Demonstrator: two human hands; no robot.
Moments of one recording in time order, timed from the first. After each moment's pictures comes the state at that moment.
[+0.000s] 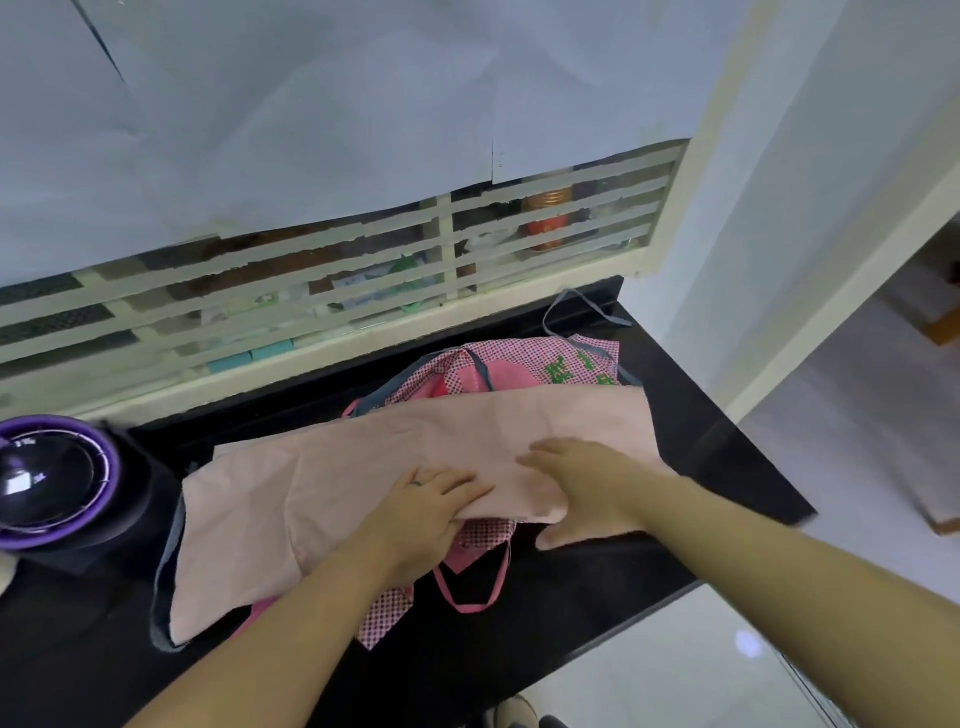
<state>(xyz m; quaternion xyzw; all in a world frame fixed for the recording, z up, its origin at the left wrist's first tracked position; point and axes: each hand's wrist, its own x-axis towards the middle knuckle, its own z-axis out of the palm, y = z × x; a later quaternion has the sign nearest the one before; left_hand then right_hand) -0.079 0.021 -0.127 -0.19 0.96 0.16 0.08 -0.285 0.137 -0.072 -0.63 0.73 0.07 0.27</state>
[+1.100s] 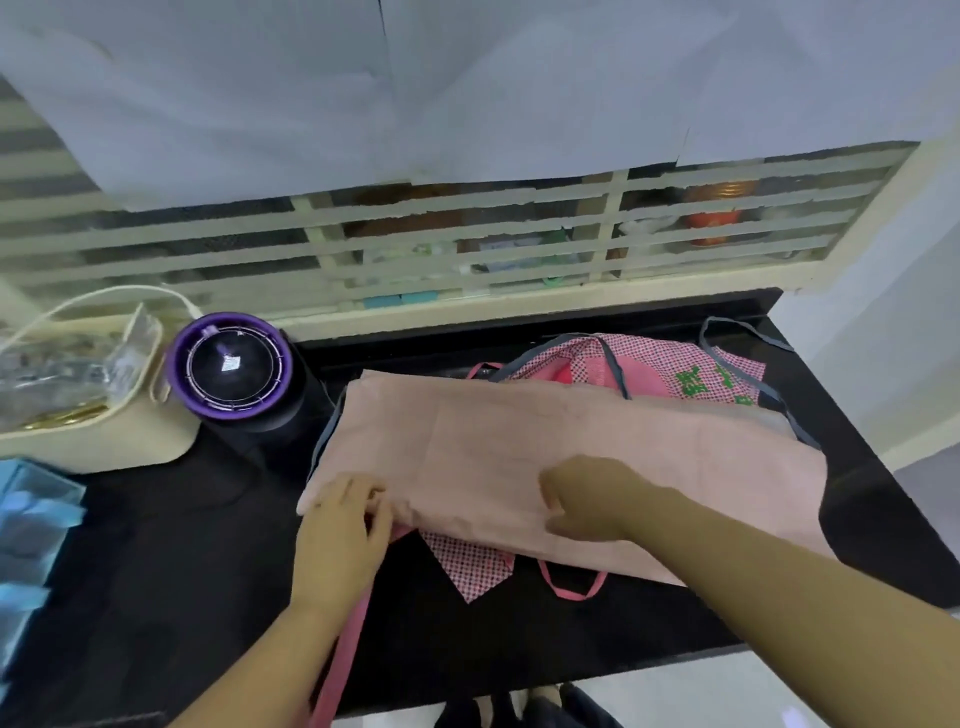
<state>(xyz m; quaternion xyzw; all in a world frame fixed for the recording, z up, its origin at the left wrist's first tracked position) 0.090 0.036 -0.152 -0.58 0.77 0.15 -0.21 -0.182 0.075 -0.097 -0.71 0.64 0.16 0.25</state>
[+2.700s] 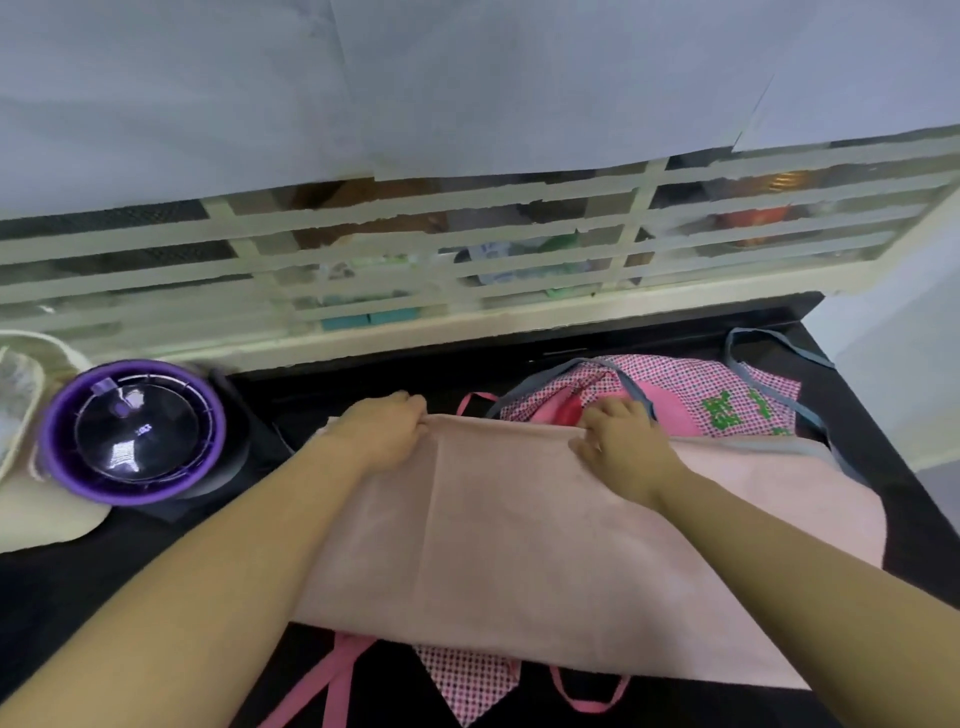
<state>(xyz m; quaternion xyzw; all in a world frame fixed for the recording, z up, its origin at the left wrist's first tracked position) -0.011 -0.150 -0.138 -0.42 0.88 0.15 0.15 -0.255 -0.015 -0.150 -0.59 0.78 0.00 0.19</state>
